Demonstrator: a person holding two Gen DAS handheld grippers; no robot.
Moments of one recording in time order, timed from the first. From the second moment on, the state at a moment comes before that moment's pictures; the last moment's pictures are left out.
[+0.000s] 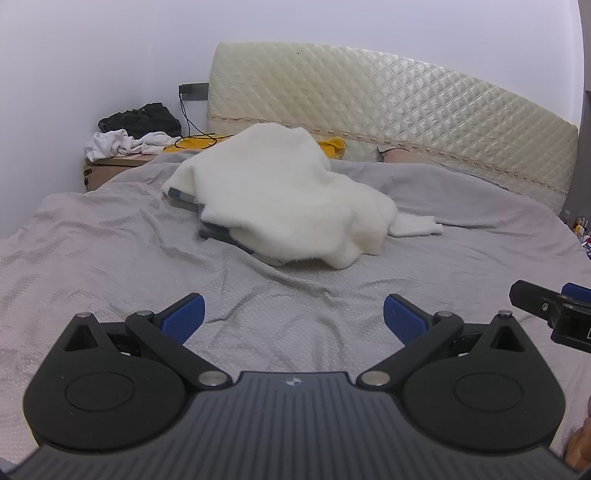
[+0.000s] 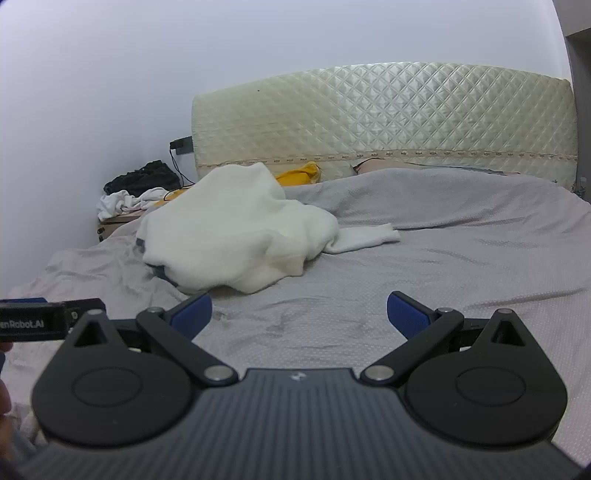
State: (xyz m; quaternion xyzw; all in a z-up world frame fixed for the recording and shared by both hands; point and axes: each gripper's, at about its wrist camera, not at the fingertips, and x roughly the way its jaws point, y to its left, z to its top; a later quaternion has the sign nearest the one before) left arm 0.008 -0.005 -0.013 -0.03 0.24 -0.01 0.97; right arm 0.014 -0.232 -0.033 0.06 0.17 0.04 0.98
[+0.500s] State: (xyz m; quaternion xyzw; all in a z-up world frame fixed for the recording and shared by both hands) left arm 0.032 -0.008 -0.012 -0.04 0.24 -0.03 0.97; right arm 0.030 -0.232 -0.038 0.07 0.18 0.03 0.98
